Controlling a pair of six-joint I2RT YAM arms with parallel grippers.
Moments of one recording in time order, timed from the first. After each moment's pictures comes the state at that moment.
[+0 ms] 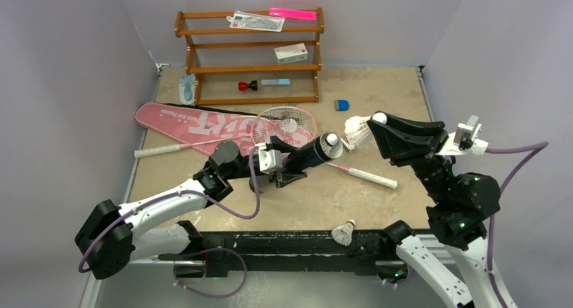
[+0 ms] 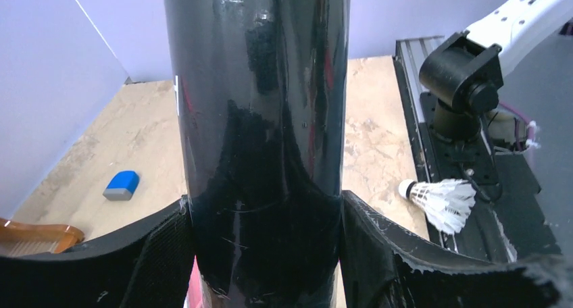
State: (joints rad) left arm -0.81 1.11 0.60 0.56 0.62 0.21; right arm 0.47 0.47 0.92 0.10 -0.24 0.38
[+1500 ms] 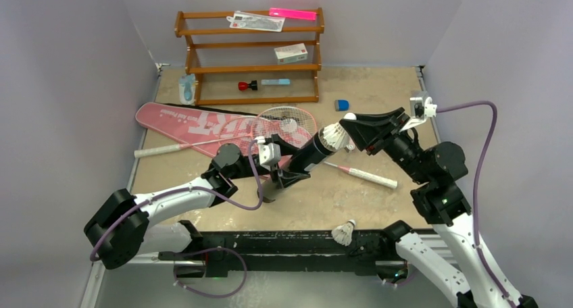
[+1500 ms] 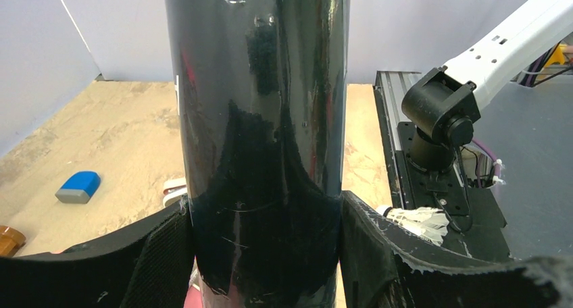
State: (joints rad) left arm -0.80 1.22 0.54 0.83 0.63 -0.01; right arm 0.47 0.65 0.92 -0.02 -0.32 0.50
